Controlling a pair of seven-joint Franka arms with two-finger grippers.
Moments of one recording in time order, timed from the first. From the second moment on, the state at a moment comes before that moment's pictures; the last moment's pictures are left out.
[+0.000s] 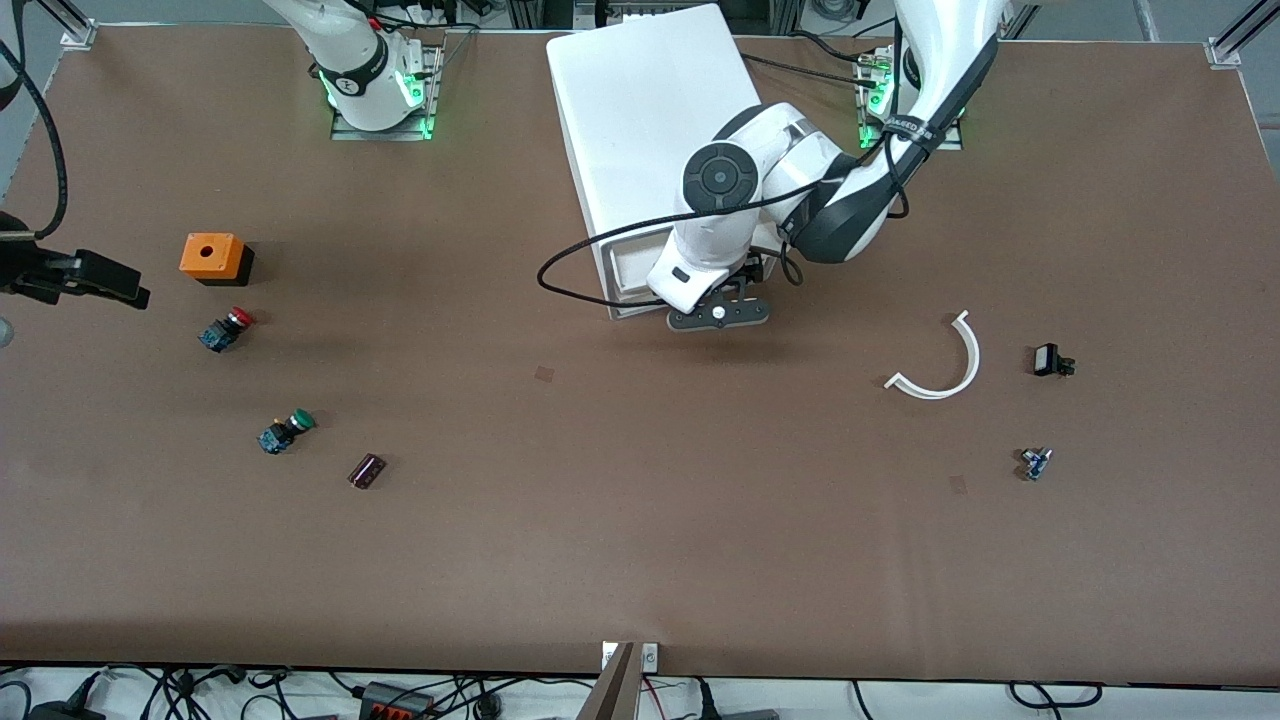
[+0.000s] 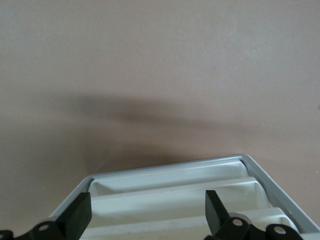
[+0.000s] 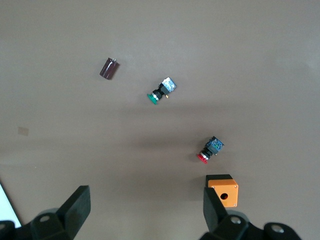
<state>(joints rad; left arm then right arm) -0.27 0.50 -0.53 -1.65 0.17 1.96 -0.98 -0.02 0.20 -0.02 -1.40 -0.02 1.53 0.00</state>
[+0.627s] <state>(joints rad) -0.21 0.50 -0.63 -1.69 0.10 1.95 -1.02 -0.02 0.08 -0.01 -1.59 -0.02 1.62 -0.01</state>
